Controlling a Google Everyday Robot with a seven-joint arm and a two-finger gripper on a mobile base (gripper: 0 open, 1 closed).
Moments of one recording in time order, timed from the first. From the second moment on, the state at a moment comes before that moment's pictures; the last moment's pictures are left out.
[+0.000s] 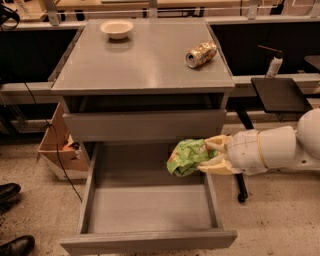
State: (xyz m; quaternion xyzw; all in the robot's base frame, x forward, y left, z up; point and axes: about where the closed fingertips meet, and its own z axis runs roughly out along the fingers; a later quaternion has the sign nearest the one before) arm 0.469 -0.115 0.780 -0.61 0.65 0.20 0.41
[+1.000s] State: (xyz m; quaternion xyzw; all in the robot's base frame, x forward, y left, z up) arm 0.471 -0.125 0.712 -0.63 0.65 0.18 0.38
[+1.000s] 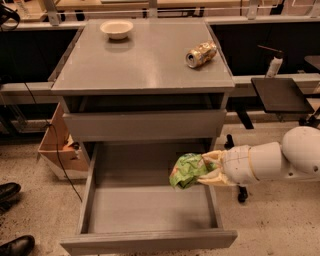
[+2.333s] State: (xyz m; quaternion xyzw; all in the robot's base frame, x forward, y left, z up) arm 0.510 -0.013 0.599 -0.78 0.55 0.03 0.30
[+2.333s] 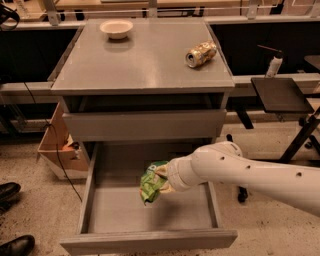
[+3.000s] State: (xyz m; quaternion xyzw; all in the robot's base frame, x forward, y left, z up) arm 0.525 -0.005 0.526 -0.78 0.56 0.04 0.30
